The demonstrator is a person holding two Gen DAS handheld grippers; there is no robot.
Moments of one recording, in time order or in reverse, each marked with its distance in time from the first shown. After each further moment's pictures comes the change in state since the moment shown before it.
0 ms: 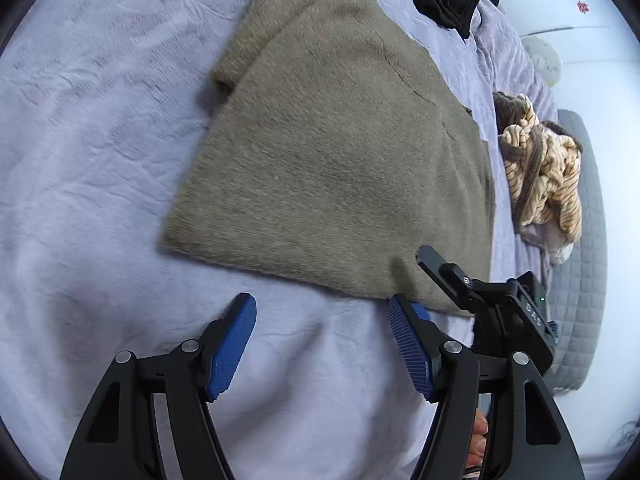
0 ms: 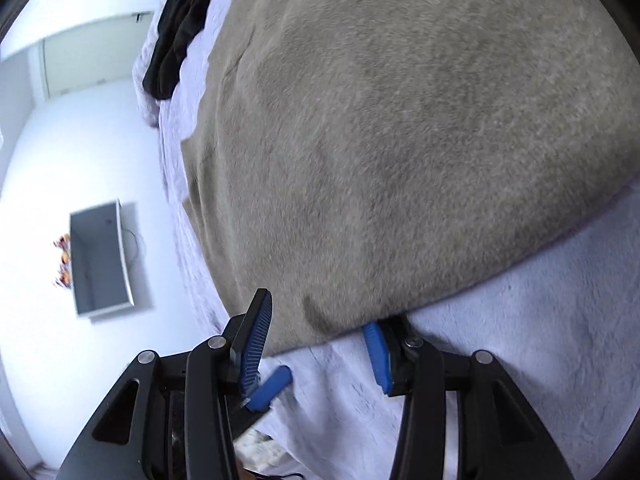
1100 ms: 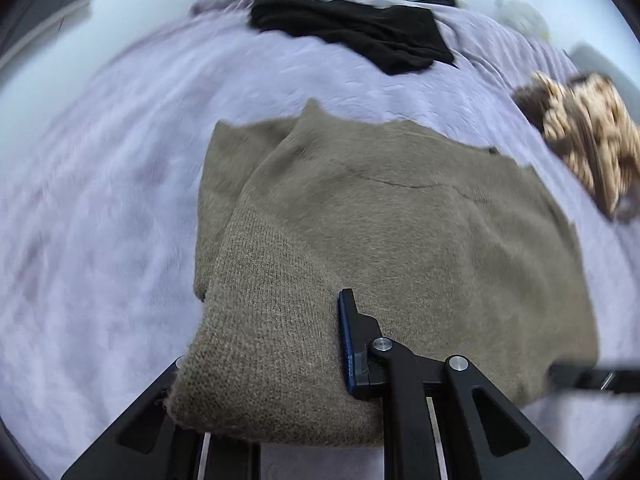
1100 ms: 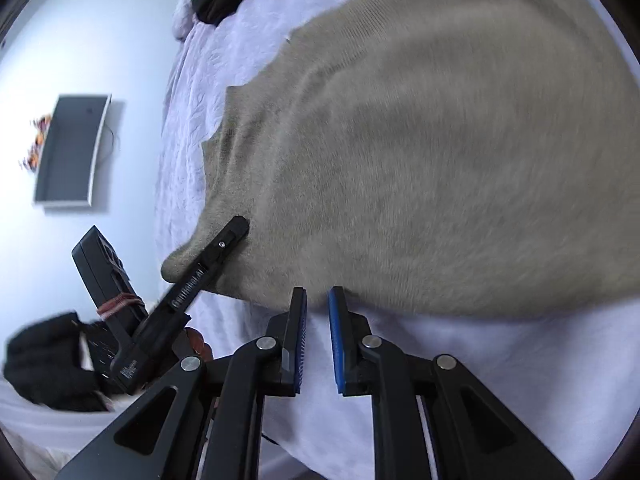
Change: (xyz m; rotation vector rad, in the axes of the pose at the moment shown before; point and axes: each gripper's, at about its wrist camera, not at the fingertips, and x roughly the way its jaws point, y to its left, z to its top) left arm 0.017 -0.094 0.041 0.444 -0.409 0.507; right arm -0.054 0.092 0.015 -0.490 0.148 -0.276
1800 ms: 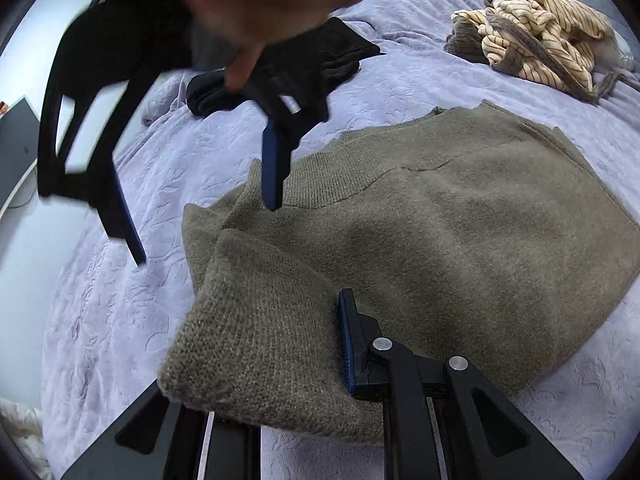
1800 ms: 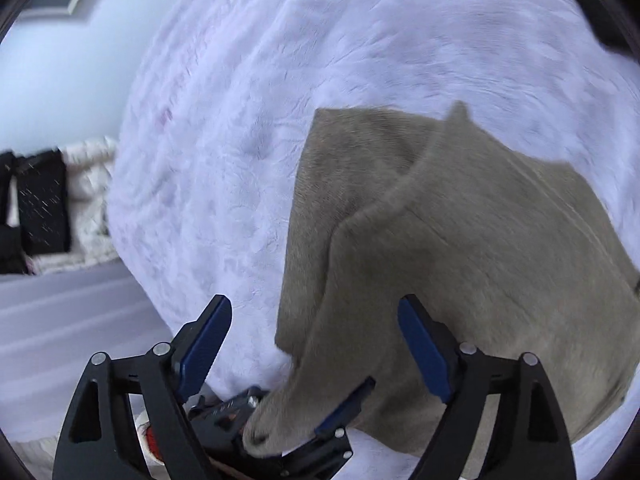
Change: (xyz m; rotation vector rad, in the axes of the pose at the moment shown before) left arm -0.016 -0.043 -0.013 0.377 -0.140 0.127; right arm 0.186 0.196 0.138 -0.534 0.619 -0.302
